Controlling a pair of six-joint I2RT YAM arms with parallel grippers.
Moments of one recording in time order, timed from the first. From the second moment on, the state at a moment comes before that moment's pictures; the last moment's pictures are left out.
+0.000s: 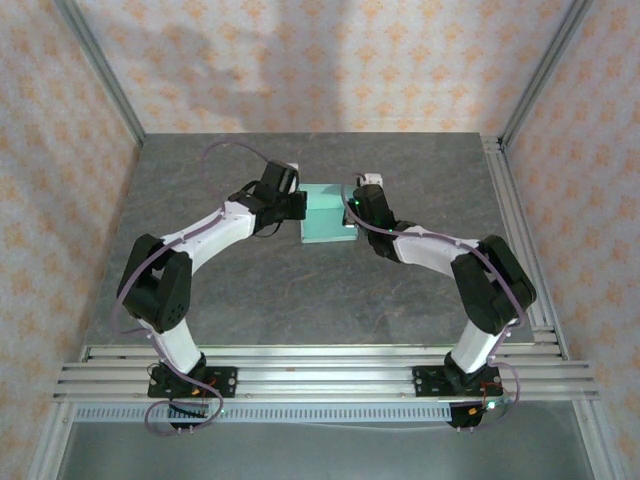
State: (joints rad) left arm -0.45 1.74 1.27 -0.34 -0.03 -0.42; right arm 0.58 1.70 0.98 0.18 0.27 0.42
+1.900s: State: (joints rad) left arm -0.55 1.61 1.07 -0.29 -0.16 -0.52; right arm 0.65 1.70 0.80 0.42 0.32 0.36
